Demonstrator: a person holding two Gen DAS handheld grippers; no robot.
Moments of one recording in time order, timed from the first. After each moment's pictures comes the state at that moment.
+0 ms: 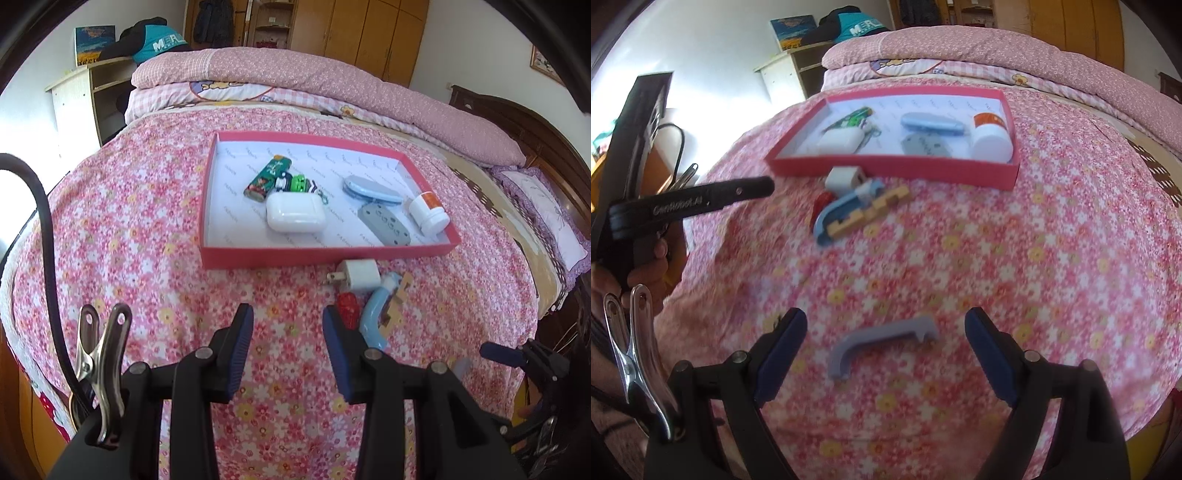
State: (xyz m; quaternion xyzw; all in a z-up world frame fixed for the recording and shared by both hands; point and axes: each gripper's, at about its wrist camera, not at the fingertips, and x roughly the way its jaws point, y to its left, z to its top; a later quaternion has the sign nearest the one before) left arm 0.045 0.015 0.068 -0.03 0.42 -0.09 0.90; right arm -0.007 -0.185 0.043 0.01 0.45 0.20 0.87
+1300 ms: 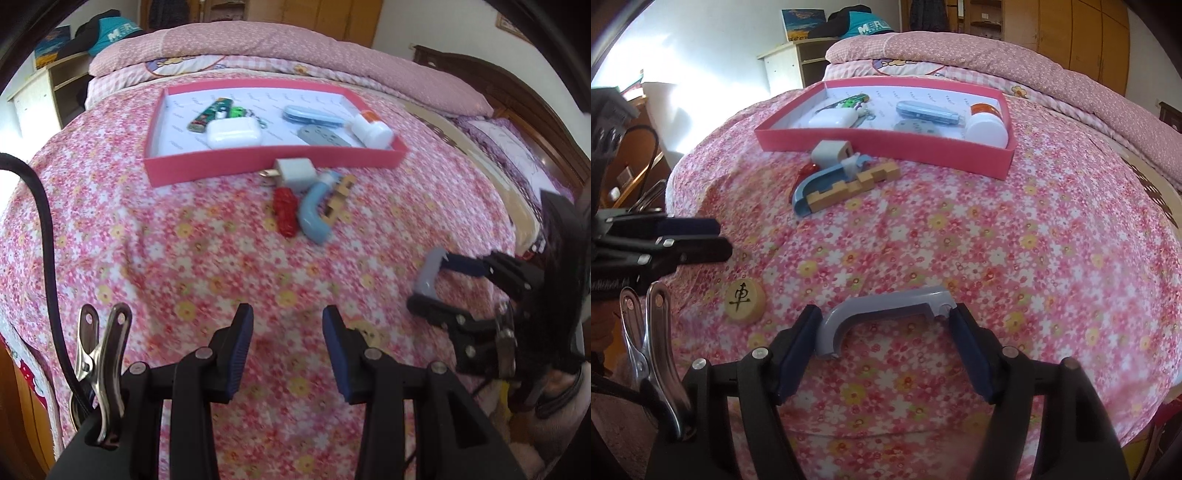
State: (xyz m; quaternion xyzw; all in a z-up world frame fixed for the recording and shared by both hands) left arm -0.015 -0.016 0.040 0.02 0.47 -0.17 0.87; right arm -0.011 -0.193 0.019 -0.04 0.43 0.18 0.89
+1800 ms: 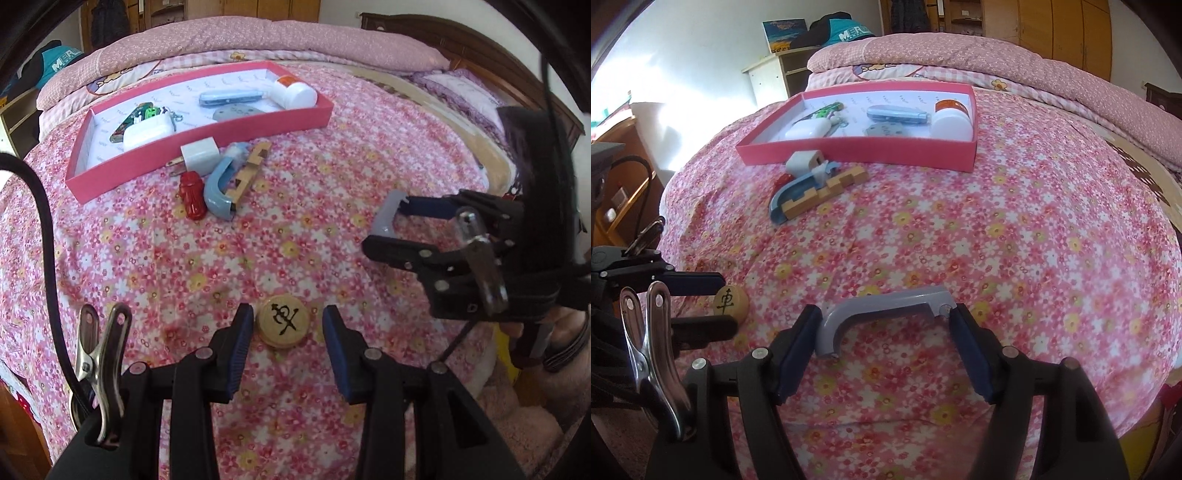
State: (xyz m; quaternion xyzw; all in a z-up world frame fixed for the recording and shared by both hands) left arm -0.030 -0.069 0.024 0.09 0.48 -0.22 0.85; right arm -0.013 -0.215 0.019 -0.01 0.42 0.16 0.89
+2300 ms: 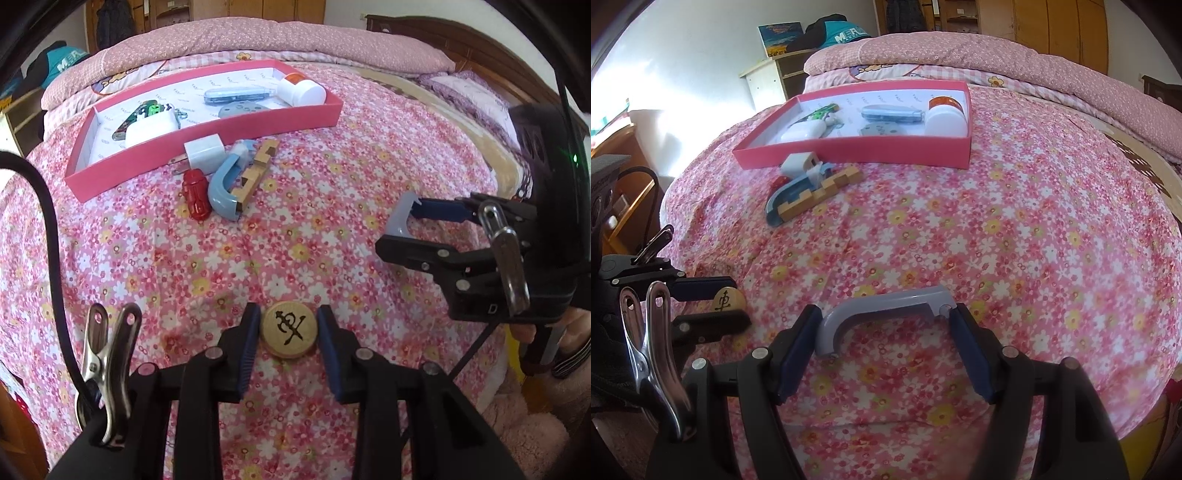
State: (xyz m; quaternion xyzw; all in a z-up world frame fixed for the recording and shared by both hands) left arm -0.026 -0.068 0.019 0.08 0.47 -0.22 0.85; right arm -0.010 -0.220 0.018 0.00 0.43 0.16 0.89
